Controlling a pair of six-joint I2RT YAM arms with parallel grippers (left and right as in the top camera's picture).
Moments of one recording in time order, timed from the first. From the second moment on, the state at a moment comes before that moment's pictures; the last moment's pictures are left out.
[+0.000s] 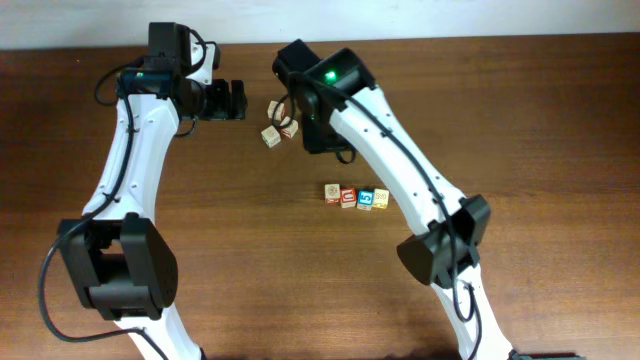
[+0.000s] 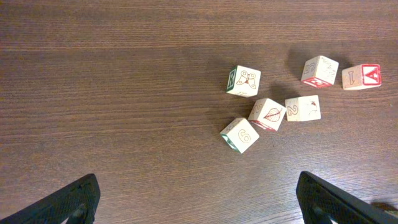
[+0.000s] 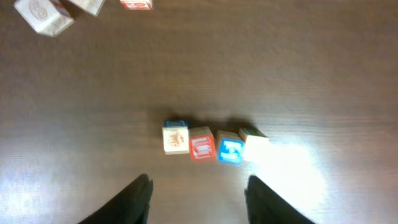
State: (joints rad) left arm -0.03 1.97 1.80 -0.87 0.17 -0.03; right arm 0.62 2.35 2.59 -1.69 0.21 0.59
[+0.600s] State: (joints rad) left arm -0.03 1.97 1.80 -0.87 0.17 -0.03; right arm 0.58 1.79 1.18 -0.64 -0.05 0.77
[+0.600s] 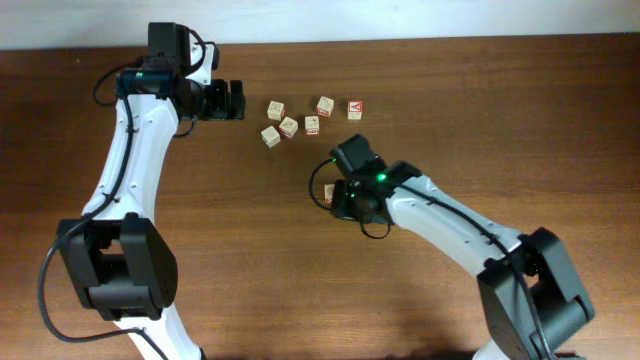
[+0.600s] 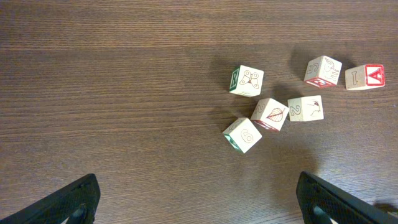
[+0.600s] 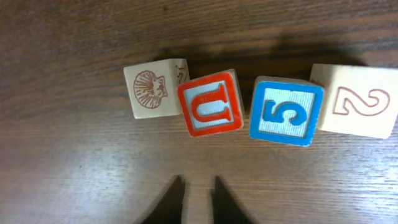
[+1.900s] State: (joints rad) left arm -0.03 1.98 1.80 -0.87 0.17 -0.03; right arm 0.52 1.87 1.18 -0.55 0.13 0.83
